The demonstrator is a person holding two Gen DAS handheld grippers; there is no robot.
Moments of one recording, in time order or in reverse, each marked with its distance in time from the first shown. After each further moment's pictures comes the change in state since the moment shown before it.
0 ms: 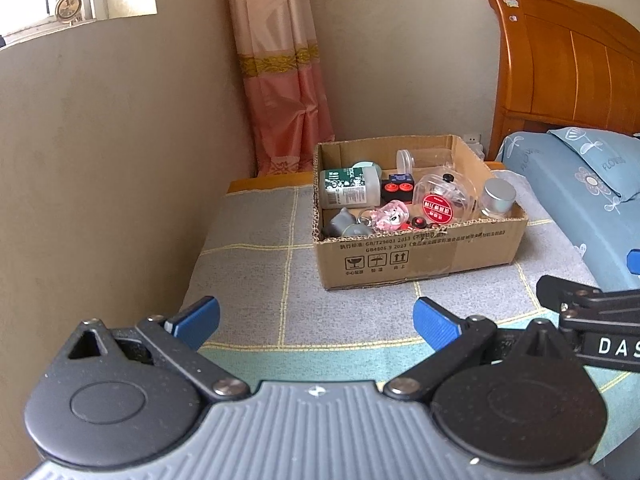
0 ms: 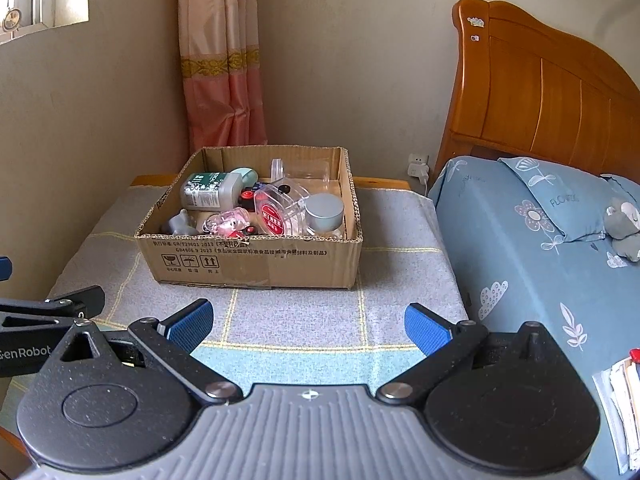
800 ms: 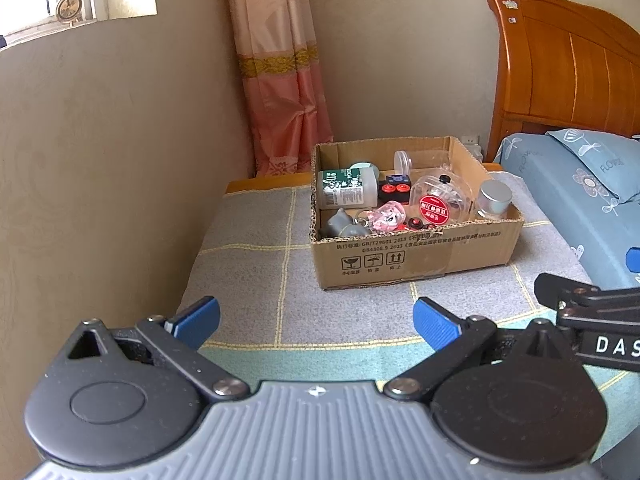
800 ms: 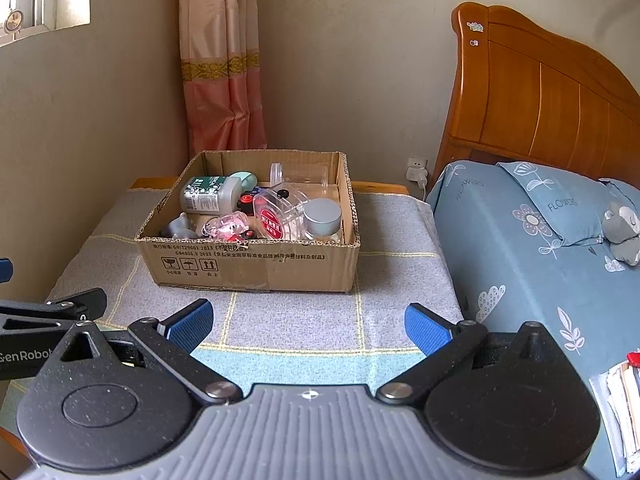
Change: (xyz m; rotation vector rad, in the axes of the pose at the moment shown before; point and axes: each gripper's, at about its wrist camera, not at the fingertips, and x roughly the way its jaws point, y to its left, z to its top) left arm -0.003 -0.002 0.000 -0.009 0.000 -0.003; right arm -0.004 -0.003 0.001 -0.008 -0.010 -0.003
